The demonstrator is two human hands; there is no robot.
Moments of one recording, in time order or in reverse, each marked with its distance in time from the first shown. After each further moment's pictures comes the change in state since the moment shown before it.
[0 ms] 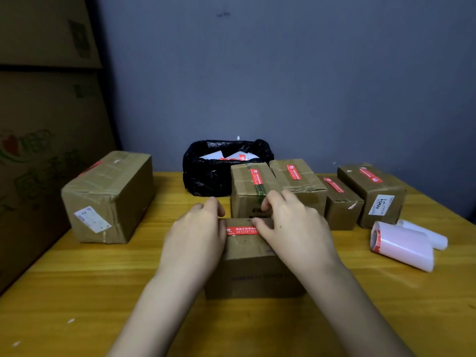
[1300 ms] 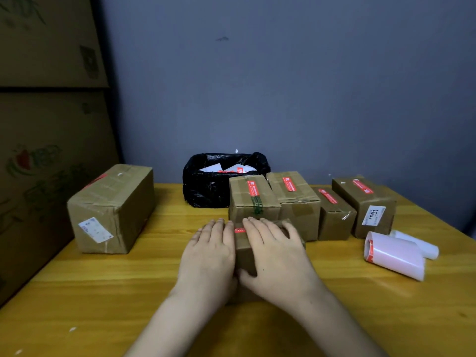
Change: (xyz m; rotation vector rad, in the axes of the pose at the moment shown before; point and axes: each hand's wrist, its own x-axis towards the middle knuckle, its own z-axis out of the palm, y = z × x) left_hand -0.016 0.008 0.016 0.384 -0.209 0.256; right_hand -0.020 -0.001 0.030 -0.137 -0.130 -0.165
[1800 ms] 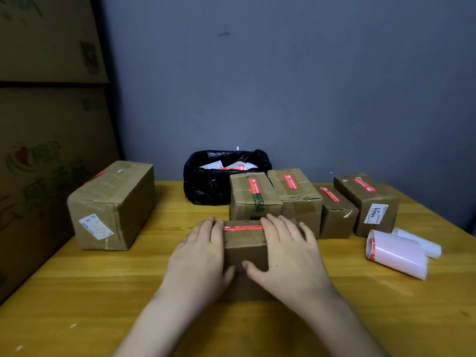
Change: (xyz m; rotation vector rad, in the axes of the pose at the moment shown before) left_hand -0.007 -0.015 0.007 -0.173 0.042 -0.059; right_hand -0.008 0.006 -0.007 0.055 -0.002 0.150
